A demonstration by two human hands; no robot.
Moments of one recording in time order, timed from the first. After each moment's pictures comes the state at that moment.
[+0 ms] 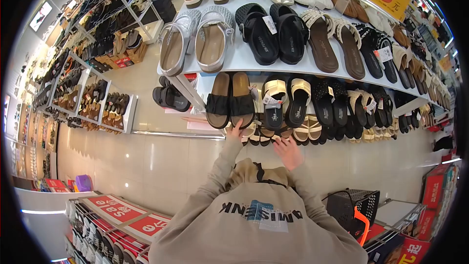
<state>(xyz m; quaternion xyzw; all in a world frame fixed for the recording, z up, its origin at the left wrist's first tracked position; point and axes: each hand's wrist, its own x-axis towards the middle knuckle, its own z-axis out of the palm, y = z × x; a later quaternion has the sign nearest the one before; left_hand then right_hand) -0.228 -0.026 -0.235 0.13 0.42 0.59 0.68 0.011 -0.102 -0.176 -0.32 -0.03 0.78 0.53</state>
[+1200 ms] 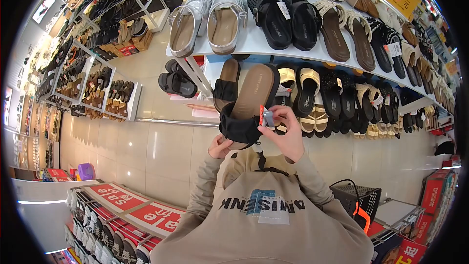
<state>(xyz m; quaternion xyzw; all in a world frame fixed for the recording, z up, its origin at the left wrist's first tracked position) -0.307 -0.128 -0.115 0.22 0.27 0.52 0.78 -0.077 -0.086 0.021 -0.42 -0.61 0.44 0.52</state>
